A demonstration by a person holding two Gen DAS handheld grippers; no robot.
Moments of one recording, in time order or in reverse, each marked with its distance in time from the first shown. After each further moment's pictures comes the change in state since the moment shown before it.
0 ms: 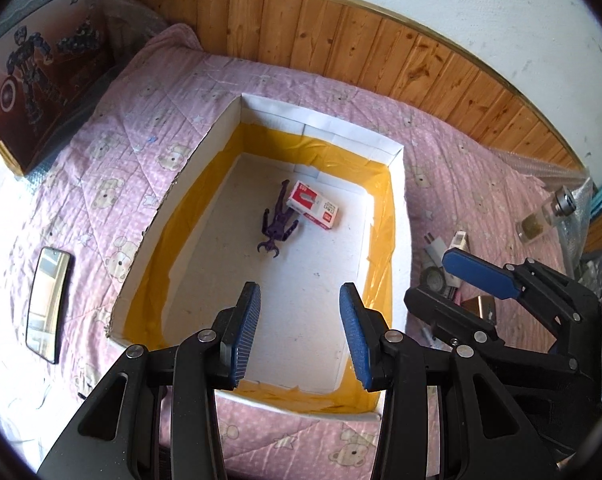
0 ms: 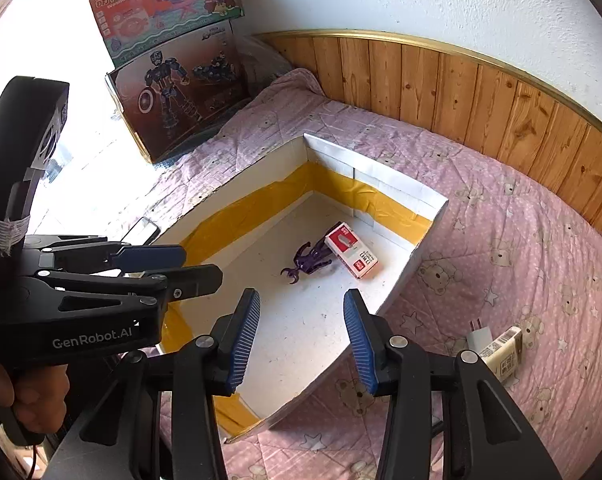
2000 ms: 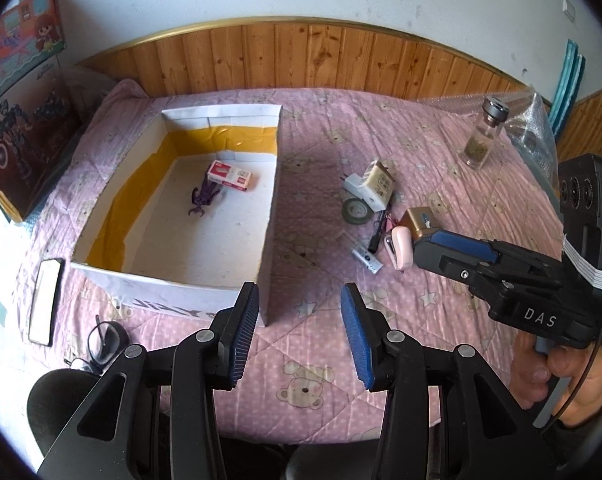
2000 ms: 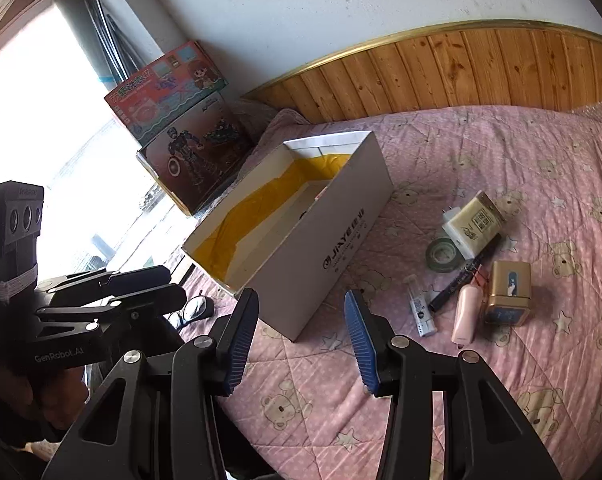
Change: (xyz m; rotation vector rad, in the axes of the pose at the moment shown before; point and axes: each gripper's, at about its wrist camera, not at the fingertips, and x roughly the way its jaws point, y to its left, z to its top) left arm -0.046 -0.106 -0.127 0.252 -0.103 -0.004; right arm -0.092 -0.083 -0.162 0.305 -0.200 0.184
